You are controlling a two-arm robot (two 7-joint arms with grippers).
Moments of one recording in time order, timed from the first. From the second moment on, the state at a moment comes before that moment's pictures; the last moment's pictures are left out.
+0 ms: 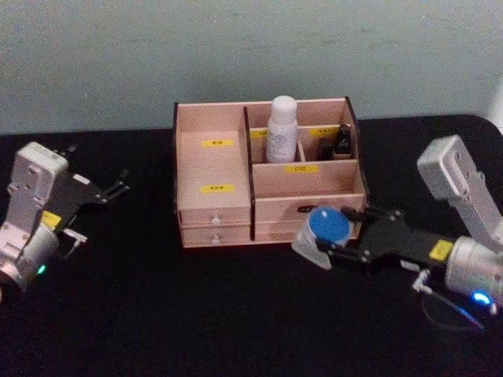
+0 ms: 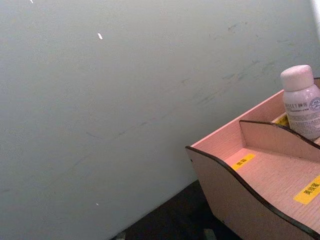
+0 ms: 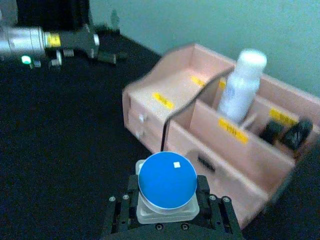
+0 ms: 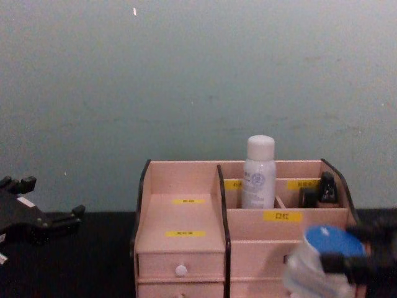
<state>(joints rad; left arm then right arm) -0.20 0.60 0.45 -1.41 -0.25 -0.12 0.03 0.01 0.70 -0.32 -1.88 0.42 0.35 0.46</state>
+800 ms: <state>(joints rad) -0.20 0.60 0.45 -1.41 -0.25 -0.12 0.03 0.49 0.46 -0.54 -1.51 0.36 0.28 0.55</state>
